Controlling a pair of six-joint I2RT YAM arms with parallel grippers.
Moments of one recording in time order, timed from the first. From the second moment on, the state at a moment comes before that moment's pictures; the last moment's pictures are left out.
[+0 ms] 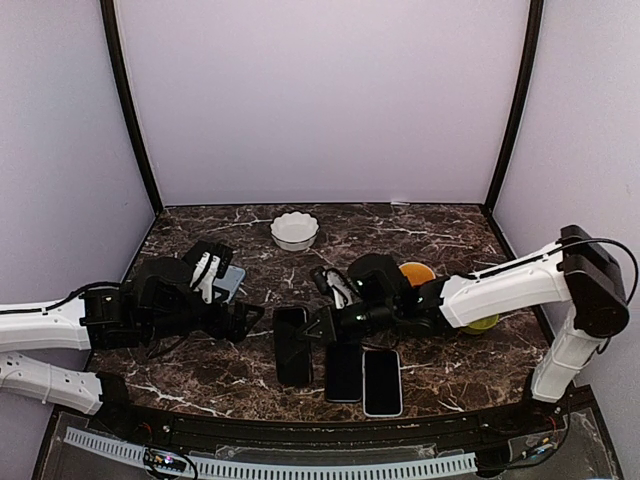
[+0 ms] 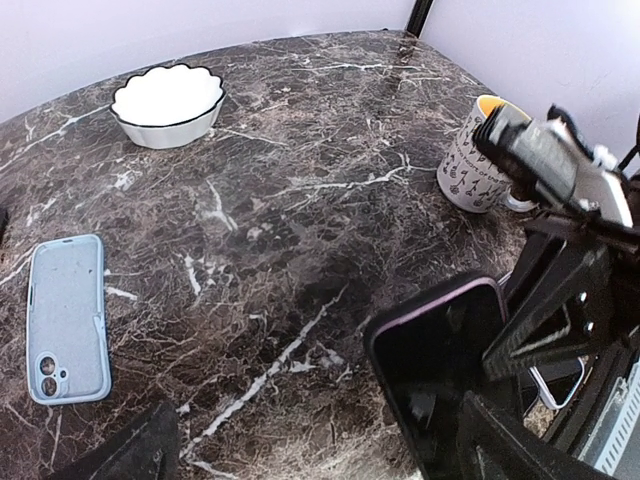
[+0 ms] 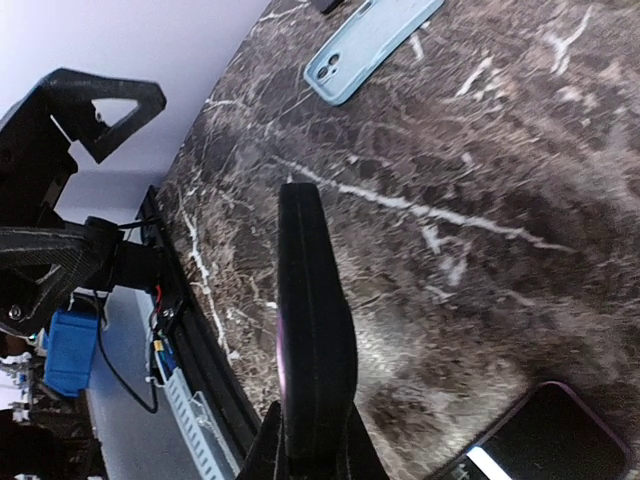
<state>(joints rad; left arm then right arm) -1.01 0.95 0.61 -0.22 -0.27 -0.39 1.07 1.65 0.95 0.13 -0.29 0.71</state>
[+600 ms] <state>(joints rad) -1.00 0.95 0.60 -0.23 -0.25 -0.40 1.09 1.82 0.87 0.33 -0.35 0.92</state>
